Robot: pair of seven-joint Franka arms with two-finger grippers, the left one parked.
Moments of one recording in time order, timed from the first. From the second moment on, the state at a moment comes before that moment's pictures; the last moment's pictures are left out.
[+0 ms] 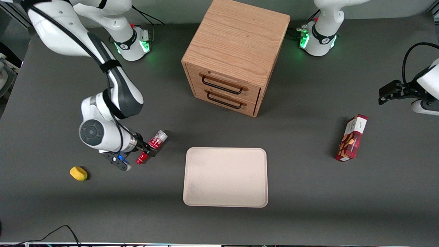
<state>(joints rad) 0.07 0.55 0.25 -1.68 -0.07 2.10 0.96</state>
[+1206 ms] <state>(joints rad) 0.06 0.65 0.23 -1.82 -0.15 2.35 0.98</state>
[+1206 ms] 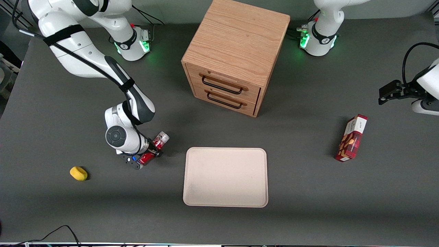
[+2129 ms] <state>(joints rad) 0.06 0.48 0.25 -1.65 -0.17 2.06 0.72</state>
